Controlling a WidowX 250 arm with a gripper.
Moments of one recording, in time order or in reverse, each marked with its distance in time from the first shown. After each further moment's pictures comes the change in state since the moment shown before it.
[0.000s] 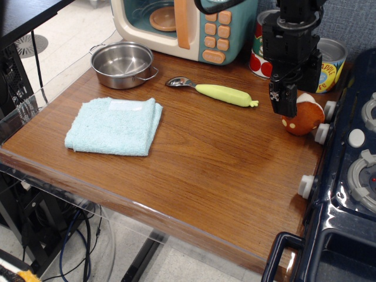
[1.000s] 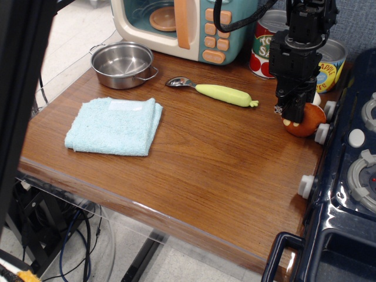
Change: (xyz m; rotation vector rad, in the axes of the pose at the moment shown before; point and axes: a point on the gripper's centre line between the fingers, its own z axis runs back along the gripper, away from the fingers) arm 0.001 0.002 -0.023 0.059 -0.068 -0.013
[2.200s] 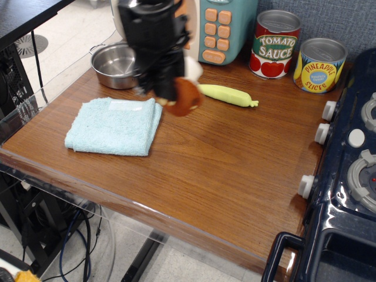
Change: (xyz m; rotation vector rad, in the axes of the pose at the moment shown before) arm 0.119 0.135 0.087 -0.105 -0.112 0.250
